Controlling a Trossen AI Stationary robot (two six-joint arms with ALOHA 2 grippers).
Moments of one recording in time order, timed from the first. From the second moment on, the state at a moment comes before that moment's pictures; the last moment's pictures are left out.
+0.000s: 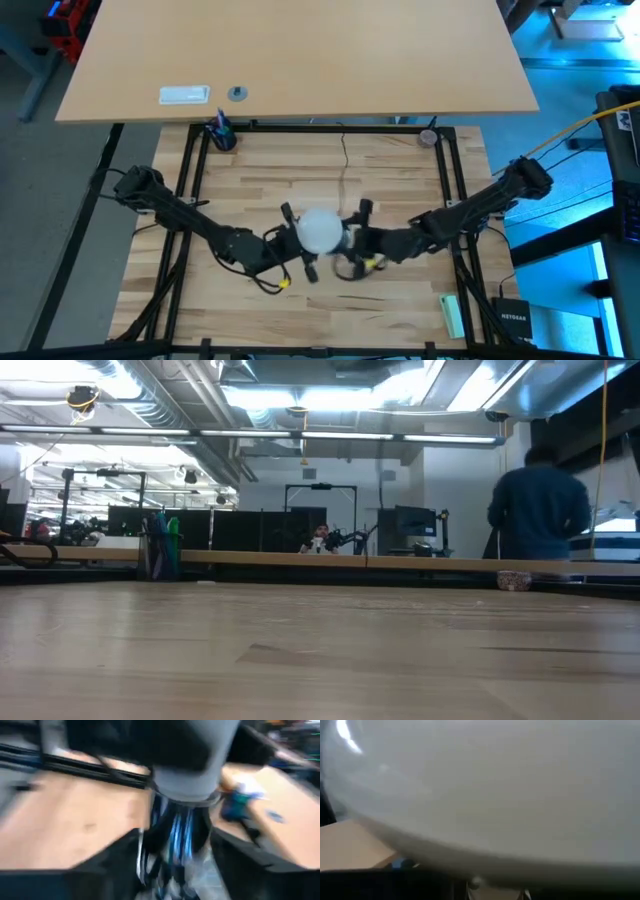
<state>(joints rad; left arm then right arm) -0.49 1.68 1.19 0.66 -0.92 0.16 0.48 1.45 1.12 -0.02 0.65 -0.08</state>
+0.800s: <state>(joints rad) -0.44 1.63 1.19 0.50 -0.17 0.14 0.42 1.51 1.12 0.12 -0.11 0.05</state>
